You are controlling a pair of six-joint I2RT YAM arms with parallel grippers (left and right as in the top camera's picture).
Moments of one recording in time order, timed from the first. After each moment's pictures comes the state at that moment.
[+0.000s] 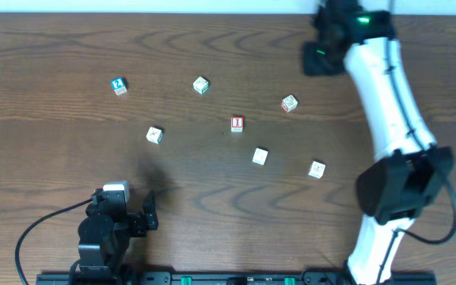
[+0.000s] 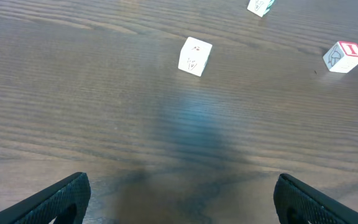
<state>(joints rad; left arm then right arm) -0.05 0.01 0.16 -0.71 0.05 -0.14 0.27 2.07 2.13 -1.20 0.02 0.20</state>
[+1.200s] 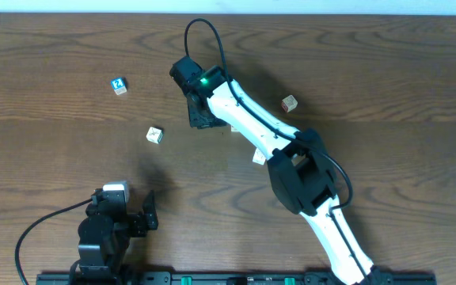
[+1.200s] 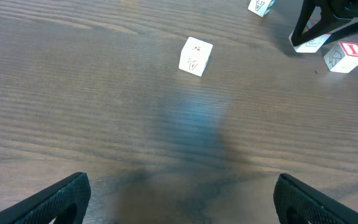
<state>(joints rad) -0.05 0.01 0.16 -0.71 0.05 -0.14 0.71 2.45 2.16 -1.12 0.12 0.59</state>
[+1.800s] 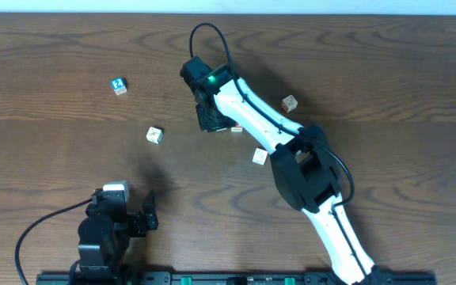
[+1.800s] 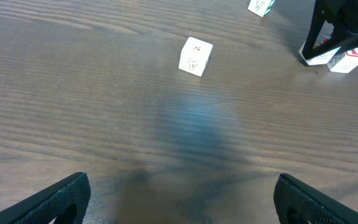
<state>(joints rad) -0.05 0.01 0.16 -0.71 0.05 -0.14 0.67 2.45 2.11 -1.14 0.10 0.47</state>
